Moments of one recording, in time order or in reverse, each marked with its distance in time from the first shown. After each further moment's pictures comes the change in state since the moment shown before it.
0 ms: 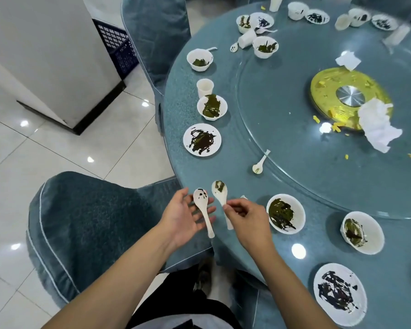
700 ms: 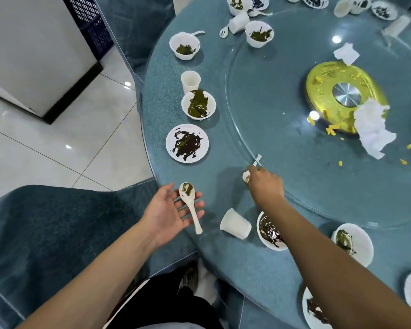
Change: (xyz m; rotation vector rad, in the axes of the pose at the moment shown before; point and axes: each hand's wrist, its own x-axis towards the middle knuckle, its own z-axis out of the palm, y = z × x) left_hand 0.059 0.040 0.013 -0.074 -0.092 -0.074; right_hand 0.179 0.021 -0.045 -1.186 -0.099 -0.165
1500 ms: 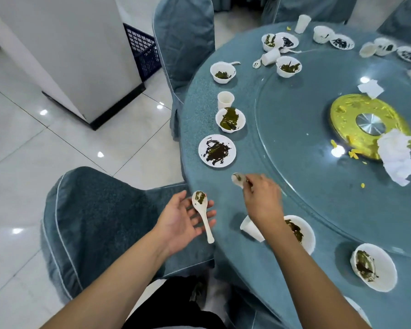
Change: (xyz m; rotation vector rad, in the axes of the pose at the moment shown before) left_hand -0.071 -0.021 -0.029 -0.065 0.035 0.119; right_hand -0.078 -0.082 -0.044 0.457 0.354 -0.121
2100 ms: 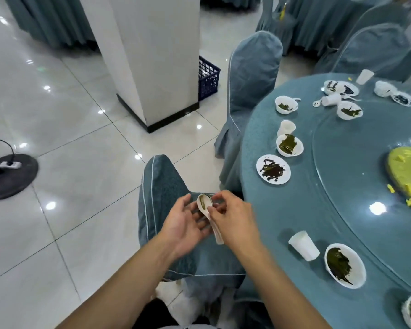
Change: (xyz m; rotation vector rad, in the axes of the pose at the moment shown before) left_hand -0.100 0.025 -0.123 -0.246 -0.010 0.215; right_hand -0.115 -0.211 0.011 0.318 -0.291 -0.175
